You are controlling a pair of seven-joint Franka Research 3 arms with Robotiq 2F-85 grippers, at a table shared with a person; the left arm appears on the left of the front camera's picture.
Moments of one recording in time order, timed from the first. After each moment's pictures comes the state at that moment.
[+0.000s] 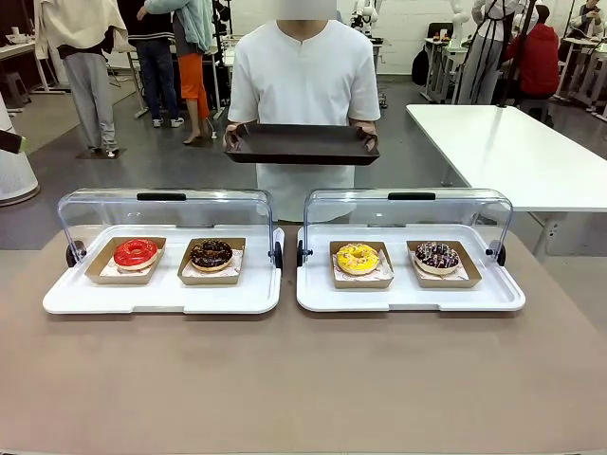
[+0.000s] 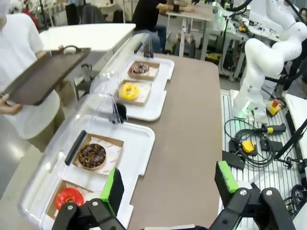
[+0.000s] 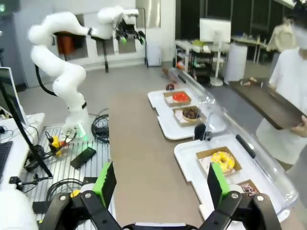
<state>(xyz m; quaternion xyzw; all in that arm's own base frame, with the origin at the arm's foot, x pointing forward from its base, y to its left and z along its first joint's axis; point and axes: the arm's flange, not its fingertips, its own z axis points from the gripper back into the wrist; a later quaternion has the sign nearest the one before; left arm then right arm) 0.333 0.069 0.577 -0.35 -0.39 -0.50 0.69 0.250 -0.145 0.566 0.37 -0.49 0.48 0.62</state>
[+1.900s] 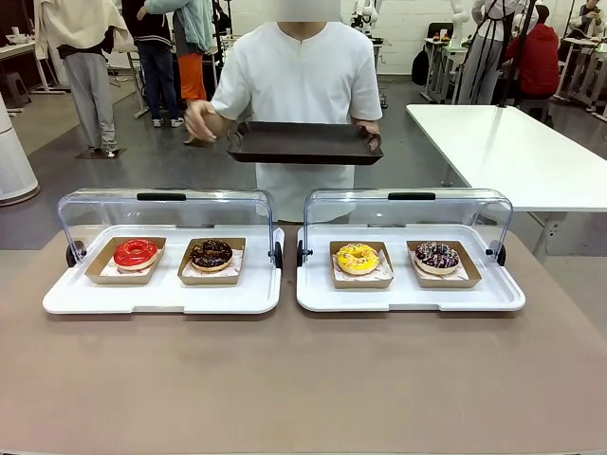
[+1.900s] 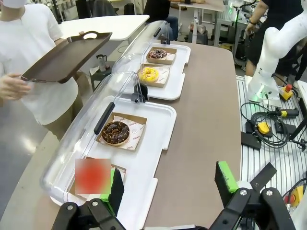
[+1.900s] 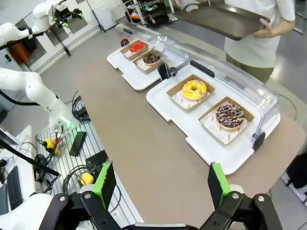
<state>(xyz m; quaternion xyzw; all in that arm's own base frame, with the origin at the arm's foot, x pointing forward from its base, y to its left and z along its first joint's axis) 0.352 0.129 0.564 -0.31 -0.39 -0.51 0.70 0.284 -0.193 0.592 0.32 -0.36 0.35 0.80</state>
